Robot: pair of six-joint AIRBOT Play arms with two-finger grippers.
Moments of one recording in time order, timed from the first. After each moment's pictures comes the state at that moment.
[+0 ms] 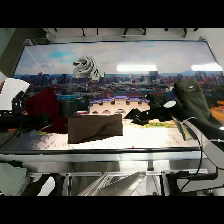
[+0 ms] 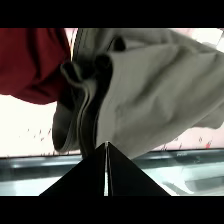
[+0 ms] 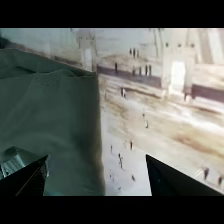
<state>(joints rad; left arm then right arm) 0.32 -0.96 0.92 1.05 -1.41 -1.43 0.15 -1.56 0.88 -0.44 1.01 1.11</state>
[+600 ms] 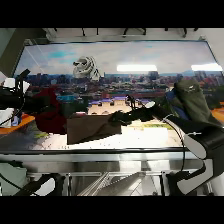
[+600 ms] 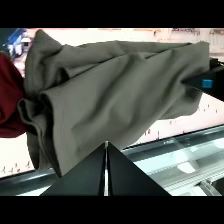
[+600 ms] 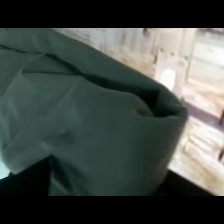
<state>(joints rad) 0.17 -1.16 1.25 1.05 -1.53 -1.44 0.37 -1.73 1.03 -0.28 0.95 1.02</state>
